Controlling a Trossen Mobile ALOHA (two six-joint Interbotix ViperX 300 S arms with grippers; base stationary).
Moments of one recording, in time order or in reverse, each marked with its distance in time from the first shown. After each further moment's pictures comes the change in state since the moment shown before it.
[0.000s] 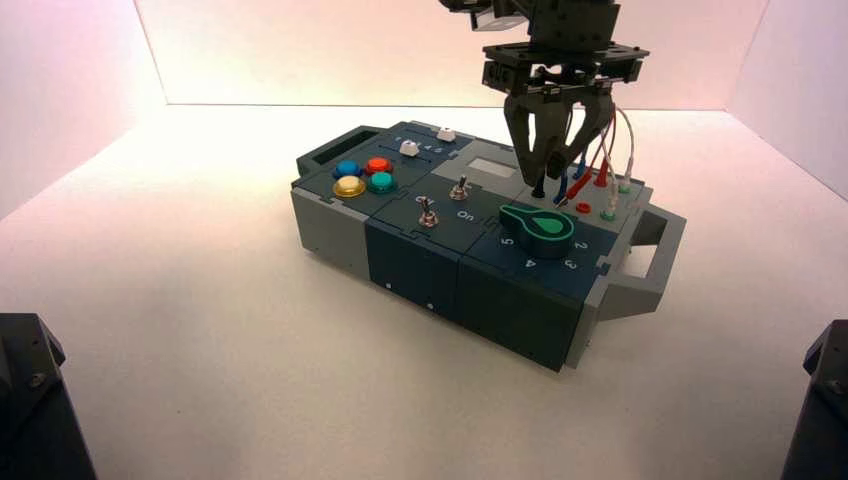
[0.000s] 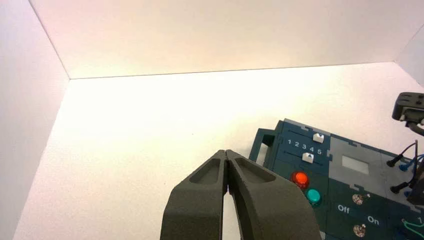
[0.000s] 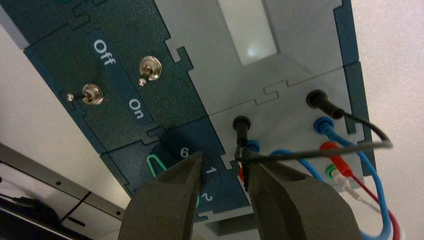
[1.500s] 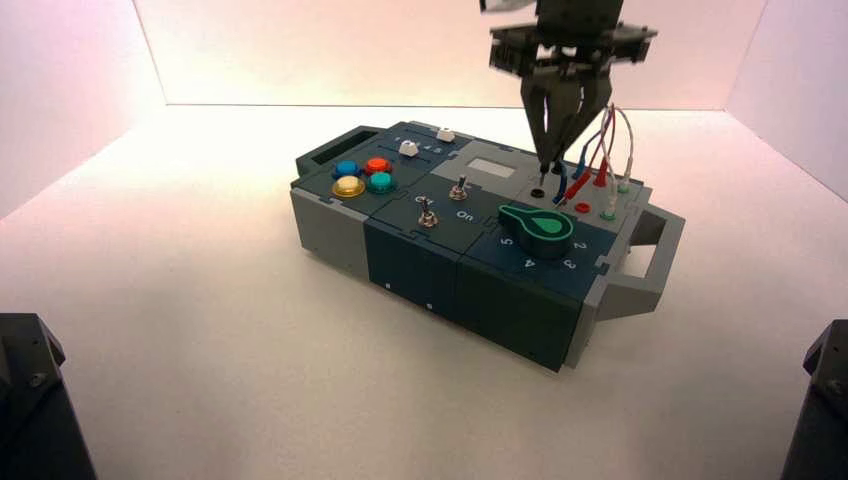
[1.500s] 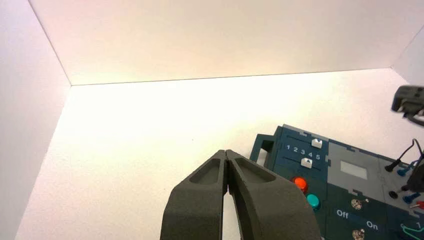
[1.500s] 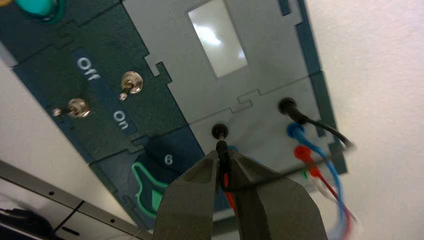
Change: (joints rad) left arm 0.000 -0.014 0.000 -0.002 -0.009 0.000; right arm -0.031 -0.031 -0.032 -0.041 0.035 0.018
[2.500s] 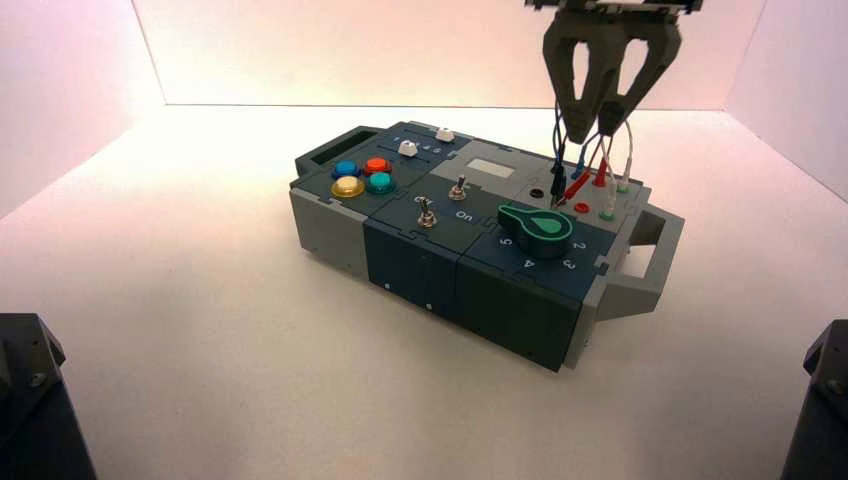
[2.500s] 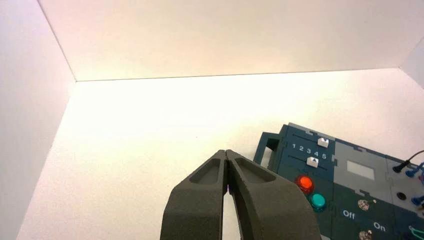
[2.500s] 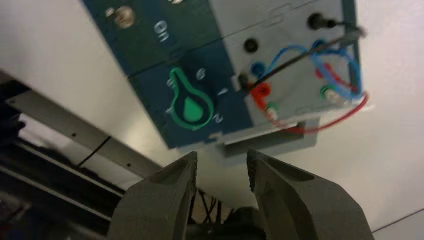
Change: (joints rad) left arm 0.023 -0.009 0.018 0.003 -0.014 0.000; right arm 0.055 -0.189 0.035 0.052 0.252 -0.012
